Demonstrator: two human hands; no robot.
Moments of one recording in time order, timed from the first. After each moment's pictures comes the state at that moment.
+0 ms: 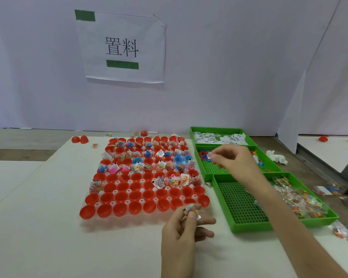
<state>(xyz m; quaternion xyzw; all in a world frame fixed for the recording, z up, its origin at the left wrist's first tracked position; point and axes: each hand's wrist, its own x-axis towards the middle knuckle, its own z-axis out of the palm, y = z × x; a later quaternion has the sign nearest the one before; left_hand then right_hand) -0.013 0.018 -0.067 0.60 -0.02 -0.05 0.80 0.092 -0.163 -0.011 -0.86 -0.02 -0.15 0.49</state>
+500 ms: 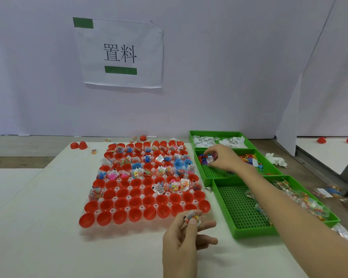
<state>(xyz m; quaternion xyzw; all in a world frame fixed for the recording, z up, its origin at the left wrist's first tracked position) -0.013 0.018 -0.063 0.59 0.00 -0.07 0.80 0.192 -0.191 -0.036 -0.97 -0.02 -0.05 0.21</state>
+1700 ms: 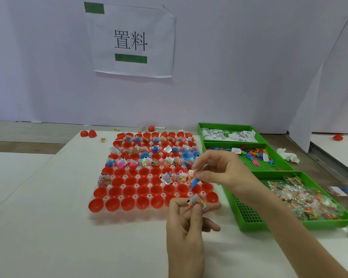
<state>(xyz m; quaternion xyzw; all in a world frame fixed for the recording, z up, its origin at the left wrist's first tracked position) -0.014 0.016 -0.067 0.58 -0.05 0.06 0.81 0.063 -0.117 -0.004 -0.78 -0.22 0.00 0.59</state>
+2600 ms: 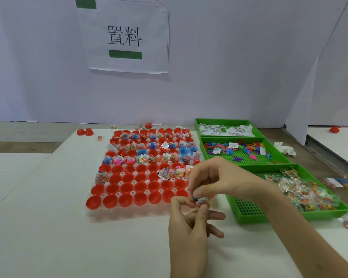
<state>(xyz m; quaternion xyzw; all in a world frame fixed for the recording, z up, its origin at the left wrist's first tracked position) -0.018 0.013 -0.070 0.60 -0.03 0.00 0.80 0.060 -0.123 -0.003 -0.79 -0.26 0.18 0.52</state>
